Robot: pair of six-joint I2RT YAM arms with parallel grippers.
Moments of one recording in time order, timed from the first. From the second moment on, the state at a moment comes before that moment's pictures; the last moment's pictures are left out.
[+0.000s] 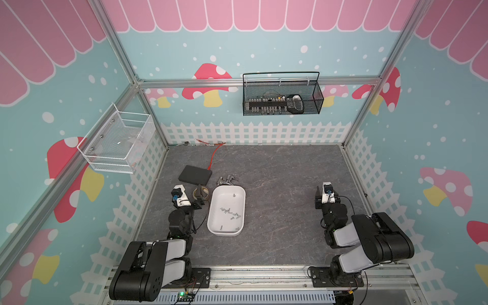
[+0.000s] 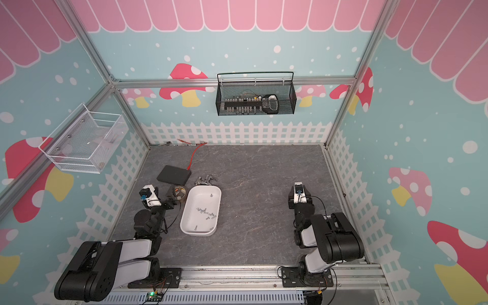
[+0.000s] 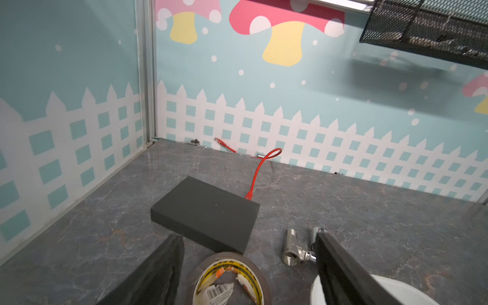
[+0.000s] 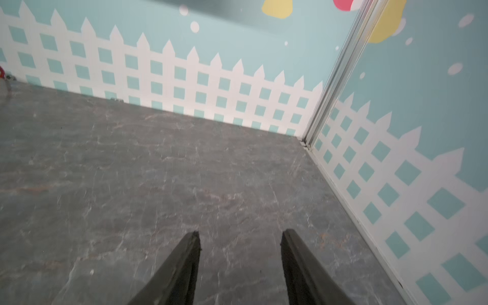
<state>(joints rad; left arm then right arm) -0.01 1.27 0.06 1.26 -0.02 -0.16 0.08 1.53 0.14 1.36 0.17 -0.22</state>
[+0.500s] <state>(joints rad) -0.10 1.53 0.07 1.52 0.00 -0.02 0.05 1.53 0.17 1.30 0.14 -0.21</state>
